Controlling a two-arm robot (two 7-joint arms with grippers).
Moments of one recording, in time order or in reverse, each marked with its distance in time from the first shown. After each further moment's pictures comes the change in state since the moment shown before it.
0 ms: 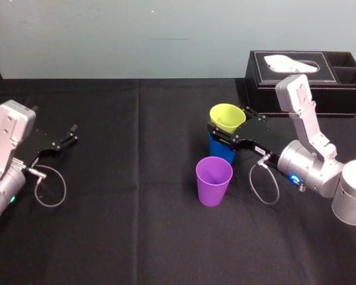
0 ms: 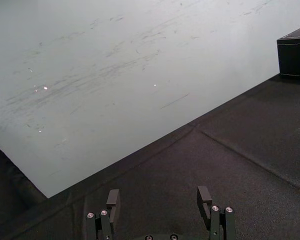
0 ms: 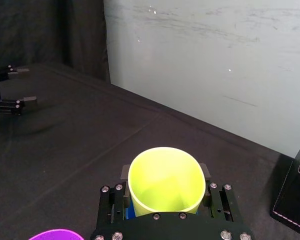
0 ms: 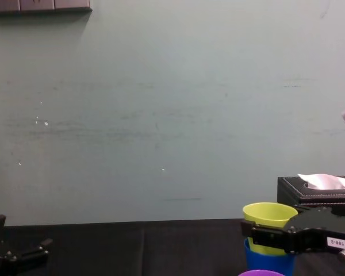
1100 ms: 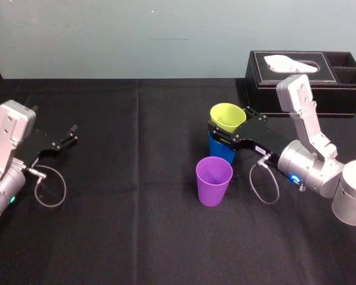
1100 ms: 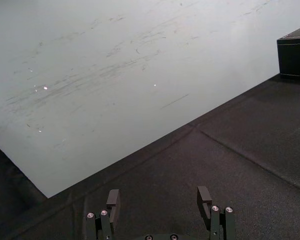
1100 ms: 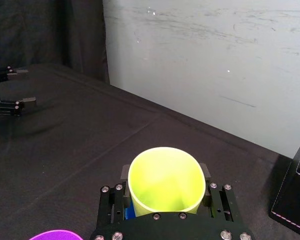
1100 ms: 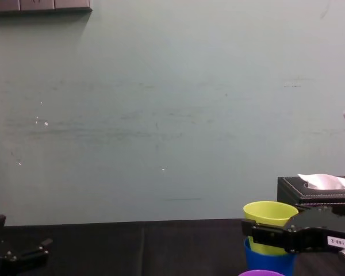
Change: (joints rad) left arm 0.000 0.000 0.000 0.000 0.000 0.000 0.000; right arm -0.003 -0.001 0.003 -0.003 -0.001 -0.004 -0.003
